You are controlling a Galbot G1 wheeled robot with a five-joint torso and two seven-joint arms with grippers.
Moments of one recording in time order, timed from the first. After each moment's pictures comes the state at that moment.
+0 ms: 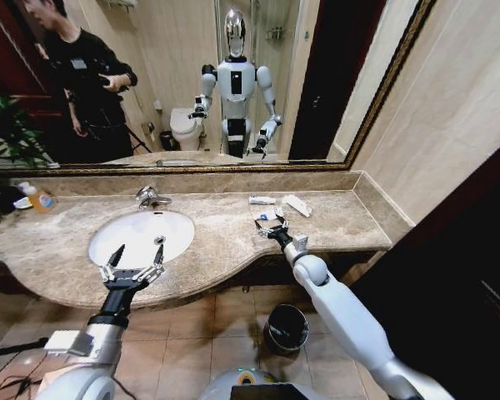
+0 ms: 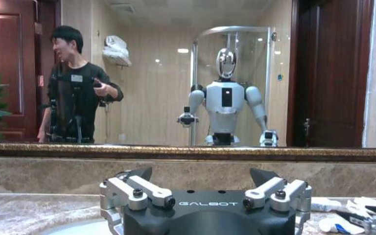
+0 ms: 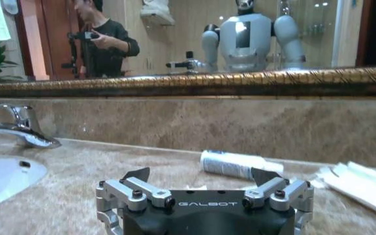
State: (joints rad) left arm 1.84 -1.36 -0.82 -2.47 -0.37 0.04 0.05; right arm -0.81 1.19 0.09 1.58 0.44 -0.10 0.02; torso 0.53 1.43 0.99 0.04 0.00
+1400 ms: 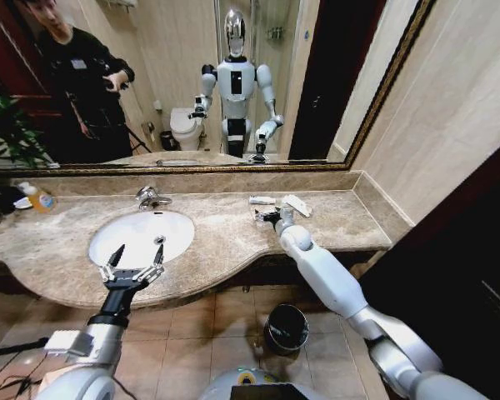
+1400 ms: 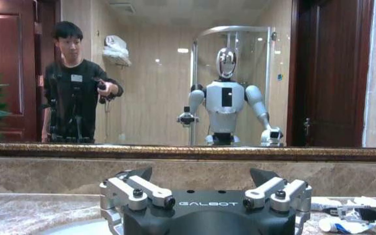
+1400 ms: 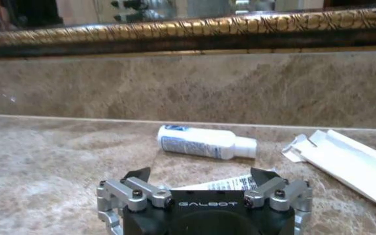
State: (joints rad) left arm 1.84 -1.36 -0.82 -2.47 -0.37 0.04 0.05; right arm -0.55 1.20 -0.04 1.42 0.68 -0.40 0.25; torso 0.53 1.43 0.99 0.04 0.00
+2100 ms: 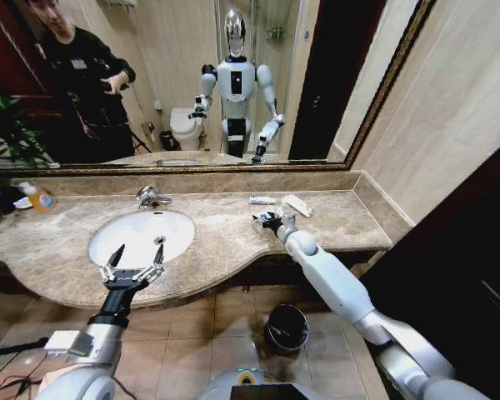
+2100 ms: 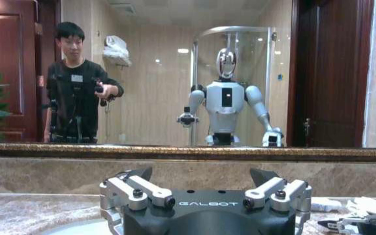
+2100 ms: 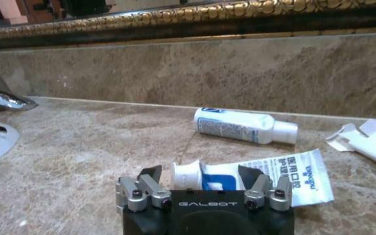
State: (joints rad) left arm 1.84 -1.36 -0.82 -2.47 -0.37 0.04 0.05; right arm -0.57 1.19 -0.05 1.39 0.63 -0.35 0.07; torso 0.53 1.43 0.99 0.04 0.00
